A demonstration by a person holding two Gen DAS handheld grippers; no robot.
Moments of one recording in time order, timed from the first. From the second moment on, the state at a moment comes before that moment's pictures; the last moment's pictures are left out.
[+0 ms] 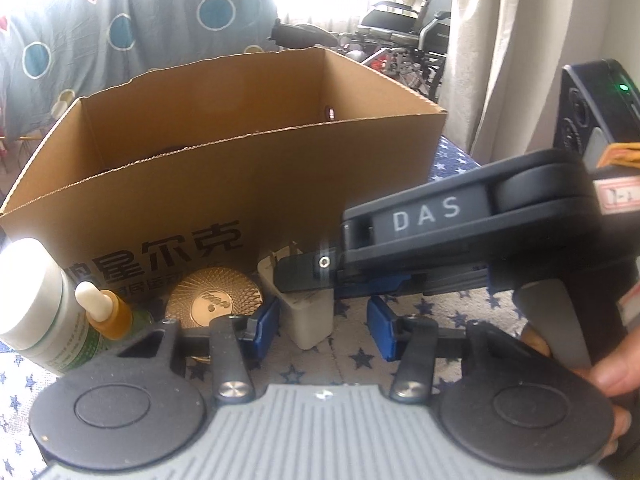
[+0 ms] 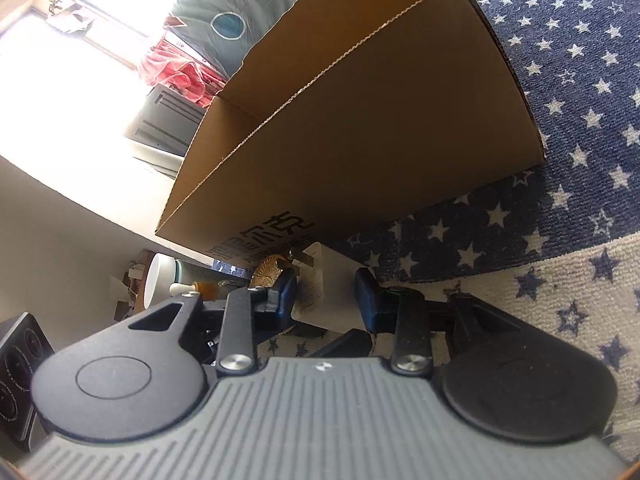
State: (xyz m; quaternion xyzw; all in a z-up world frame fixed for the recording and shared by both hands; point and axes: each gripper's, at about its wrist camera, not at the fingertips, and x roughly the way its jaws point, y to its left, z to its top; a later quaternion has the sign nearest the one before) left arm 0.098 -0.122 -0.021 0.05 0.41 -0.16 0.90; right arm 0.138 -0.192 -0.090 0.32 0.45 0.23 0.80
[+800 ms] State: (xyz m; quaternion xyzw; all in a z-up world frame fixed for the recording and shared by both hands) left arm 0.065 -0.118 -0.016 0.00 0.41 -0.23 0.88; right arm 0.086 -0.212 -0.076 0.30 0.45 0.19 0.82
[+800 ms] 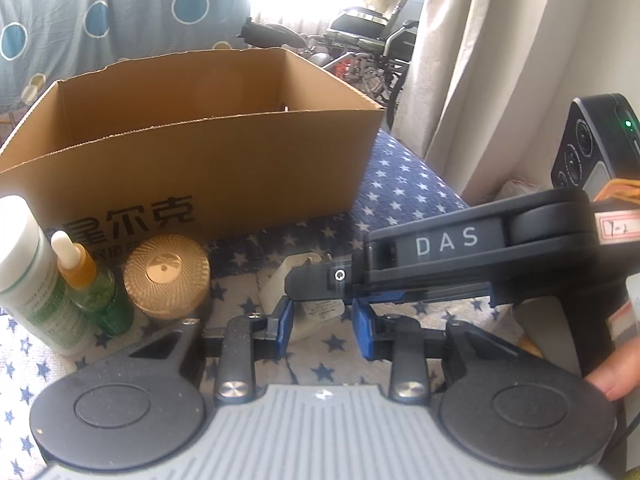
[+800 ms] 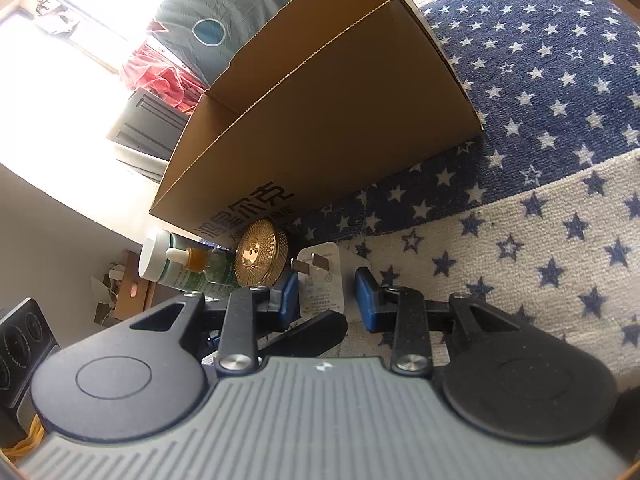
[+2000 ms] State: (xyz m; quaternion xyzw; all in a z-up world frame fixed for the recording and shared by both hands) left arm 0.079 -0.130 -0.043 0.04 0.43 -0.22 0.88; right arm 0.082 -0.206 -0.082 0.30 0.46 0.19 0.81
